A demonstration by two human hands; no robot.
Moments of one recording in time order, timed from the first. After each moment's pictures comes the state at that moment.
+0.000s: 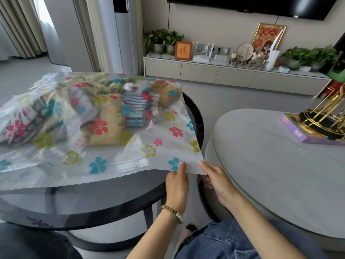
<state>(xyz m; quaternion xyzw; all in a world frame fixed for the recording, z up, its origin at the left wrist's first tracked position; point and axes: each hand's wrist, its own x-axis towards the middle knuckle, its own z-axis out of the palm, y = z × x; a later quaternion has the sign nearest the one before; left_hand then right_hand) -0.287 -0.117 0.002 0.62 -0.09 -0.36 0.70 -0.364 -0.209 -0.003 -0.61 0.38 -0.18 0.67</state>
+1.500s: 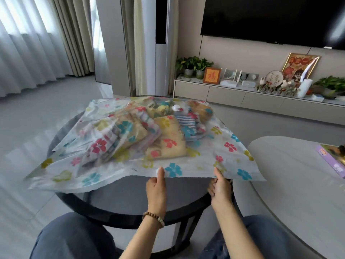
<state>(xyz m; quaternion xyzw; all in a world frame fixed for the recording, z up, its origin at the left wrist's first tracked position) -0.176 -0.024 -0.002 0.67 -0.03 -0.15 0.72 -0.269 -0.157 0.007 -0.36 0.48 -0.34 0.72</state>
